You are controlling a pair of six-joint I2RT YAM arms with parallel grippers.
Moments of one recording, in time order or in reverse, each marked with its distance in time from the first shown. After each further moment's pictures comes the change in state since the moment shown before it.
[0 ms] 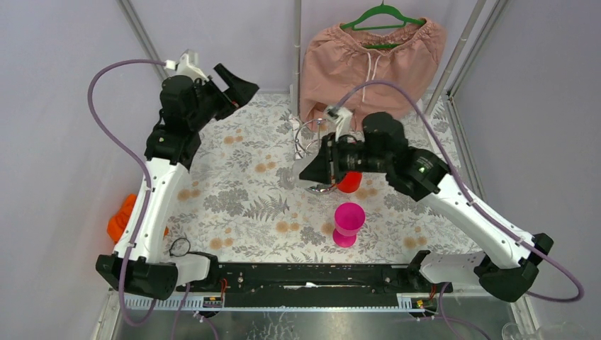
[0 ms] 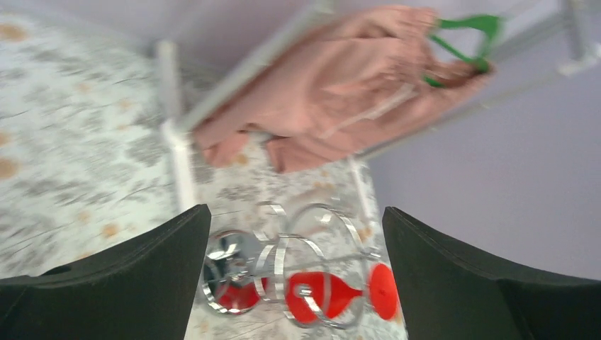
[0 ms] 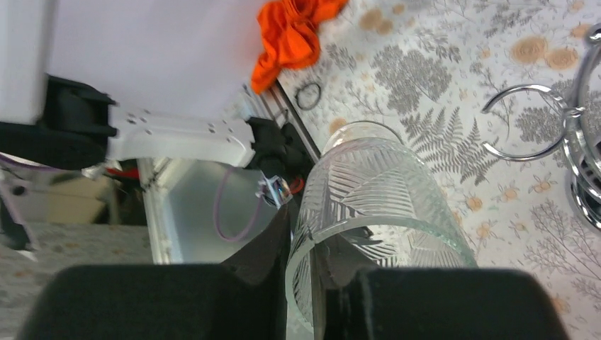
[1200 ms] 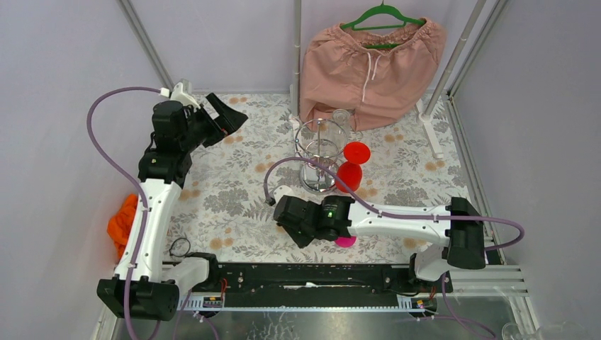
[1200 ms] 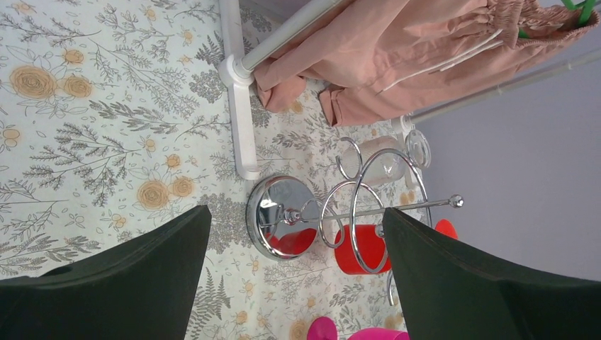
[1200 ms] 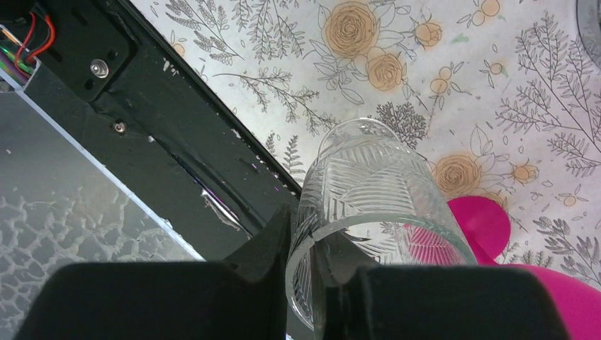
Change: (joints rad) left arm 0.168 -0.150 -0.245 -0.105 0.103 0.076; right arm 0.552 0.361 -0.121 -0.243 0.663 -0.073
